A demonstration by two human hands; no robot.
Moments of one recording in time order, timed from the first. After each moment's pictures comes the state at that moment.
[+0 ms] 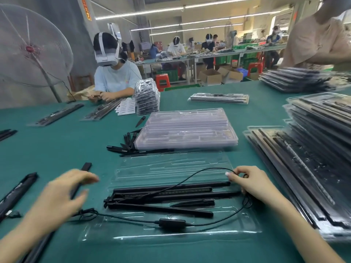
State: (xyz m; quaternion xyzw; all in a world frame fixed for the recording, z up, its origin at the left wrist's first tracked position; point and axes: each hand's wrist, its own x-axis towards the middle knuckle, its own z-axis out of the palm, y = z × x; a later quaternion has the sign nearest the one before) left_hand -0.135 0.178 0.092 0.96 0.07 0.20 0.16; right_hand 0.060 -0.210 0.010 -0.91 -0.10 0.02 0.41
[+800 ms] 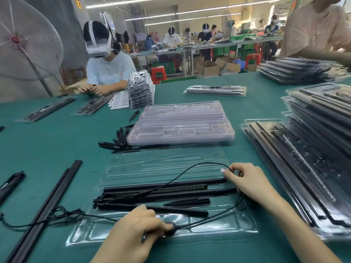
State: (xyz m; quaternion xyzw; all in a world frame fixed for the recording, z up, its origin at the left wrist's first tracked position) left_hand -0.113 0.056 0.028 0.95 -0.16 0.11 0.23; right_hand 0.057 -0.208 0.003 -0.92 -0.11 -0.02 0.38
